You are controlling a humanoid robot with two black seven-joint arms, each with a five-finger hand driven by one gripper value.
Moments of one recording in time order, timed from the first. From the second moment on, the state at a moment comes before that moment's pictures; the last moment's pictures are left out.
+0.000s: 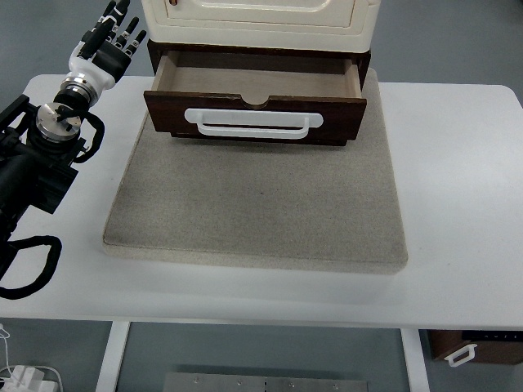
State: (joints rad) left arm -1.00 0.18 -1.09 -0.35 -0.10 -0.25 -0.06; right arm 0.00 0.00 -0.01 0.13 -0.03 0.18 -0.03
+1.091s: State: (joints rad) left arm -1.02 0.24 -1.09 -0.35 -0.09 -0.33 -0.06; right arm 0.00 0.00 -0.01 0.13 -0.03 0.18 -0.03
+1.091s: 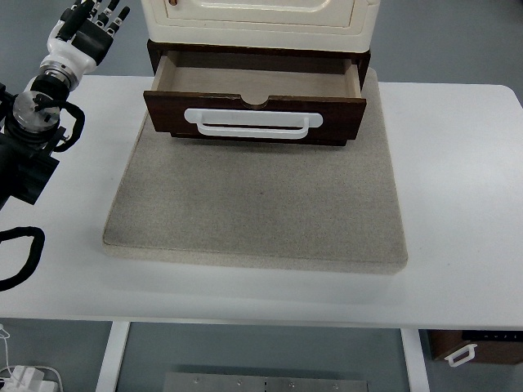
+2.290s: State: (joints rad) left arm -1.23 0.45 -1.06 -0.94 -0.01 -0.34 -0.04; right arm 0.00 0.00 -0.01 0.13 -0.03 0.18 -0.03
